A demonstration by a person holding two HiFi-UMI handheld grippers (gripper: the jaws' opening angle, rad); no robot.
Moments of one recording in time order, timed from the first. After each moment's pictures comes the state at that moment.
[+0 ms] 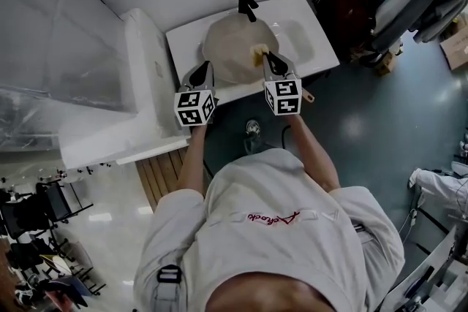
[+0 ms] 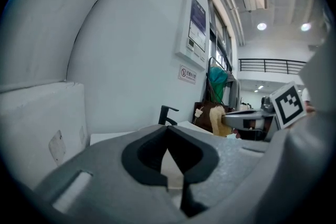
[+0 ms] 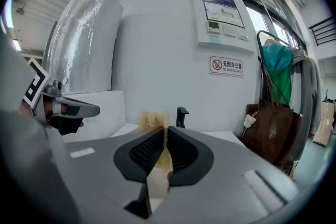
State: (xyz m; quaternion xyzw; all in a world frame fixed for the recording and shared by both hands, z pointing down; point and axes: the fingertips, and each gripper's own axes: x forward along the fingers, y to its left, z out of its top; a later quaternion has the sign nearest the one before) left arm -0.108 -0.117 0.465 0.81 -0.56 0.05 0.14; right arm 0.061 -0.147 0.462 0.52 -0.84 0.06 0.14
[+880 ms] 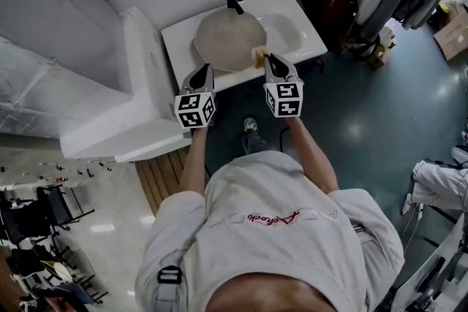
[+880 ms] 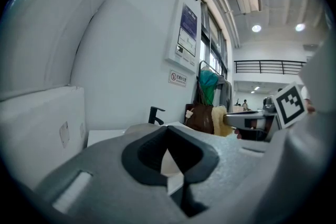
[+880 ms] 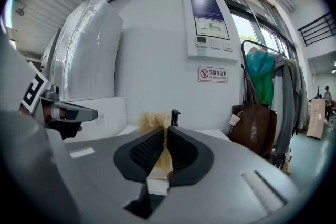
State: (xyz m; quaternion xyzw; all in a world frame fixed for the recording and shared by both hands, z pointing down) left arm -0.070 -0.042 0.449 0.82 -0.55 0.04 0.13; right arm 0.106 -0.066 0.442 0.55 -0.83 0.06 0.11
